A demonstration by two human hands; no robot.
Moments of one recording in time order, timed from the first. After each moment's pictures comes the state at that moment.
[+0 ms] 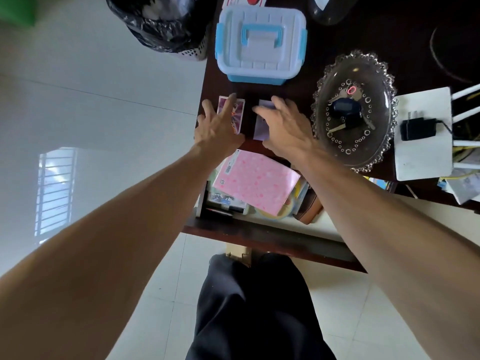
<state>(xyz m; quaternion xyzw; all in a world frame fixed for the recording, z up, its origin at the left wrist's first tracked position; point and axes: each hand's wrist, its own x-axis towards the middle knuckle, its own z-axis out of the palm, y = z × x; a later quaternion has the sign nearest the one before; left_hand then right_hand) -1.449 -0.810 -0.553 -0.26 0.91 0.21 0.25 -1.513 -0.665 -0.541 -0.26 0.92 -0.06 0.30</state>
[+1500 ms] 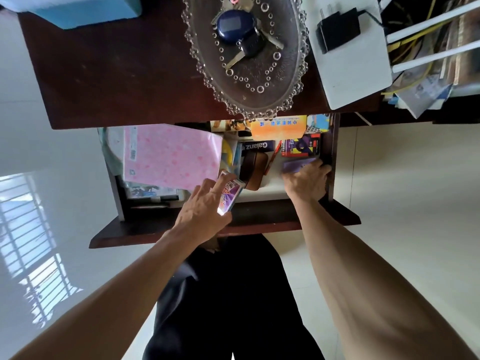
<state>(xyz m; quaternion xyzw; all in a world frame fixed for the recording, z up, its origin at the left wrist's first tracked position) -1.298 -0.633 -0.624 -0.03 0.88 0.27 0.39 -1.363 -0.412 -0.665 0.39 0.88 -0.11 0.27</state>
